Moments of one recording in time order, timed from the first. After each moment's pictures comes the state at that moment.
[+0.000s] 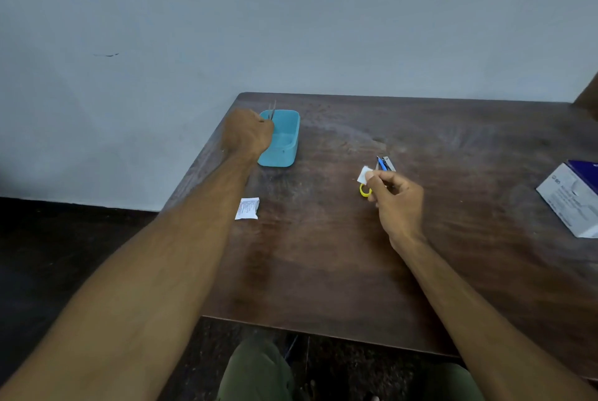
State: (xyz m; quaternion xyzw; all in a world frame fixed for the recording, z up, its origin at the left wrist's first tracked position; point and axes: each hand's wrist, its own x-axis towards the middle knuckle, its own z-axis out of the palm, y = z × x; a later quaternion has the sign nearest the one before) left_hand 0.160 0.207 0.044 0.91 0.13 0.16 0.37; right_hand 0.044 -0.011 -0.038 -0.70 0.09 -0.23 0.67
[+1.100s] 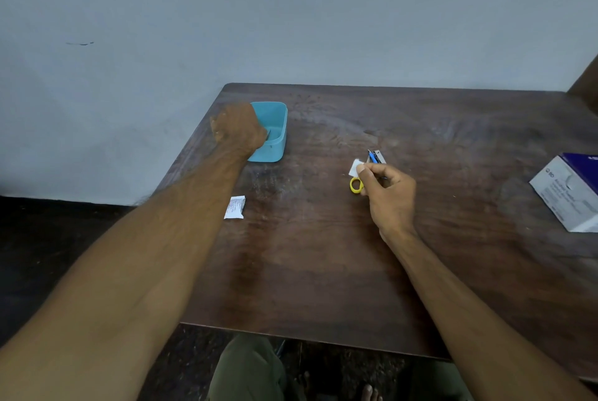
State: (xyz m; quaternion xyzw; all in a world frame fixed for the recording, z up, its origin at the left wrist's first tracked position) left_hand 0.189 0.202 0.028 0.99 0.07 0.10 0.09; right_hand 0.056 -0.017 -0.044 -0.68 0.09 -0.24 0.68
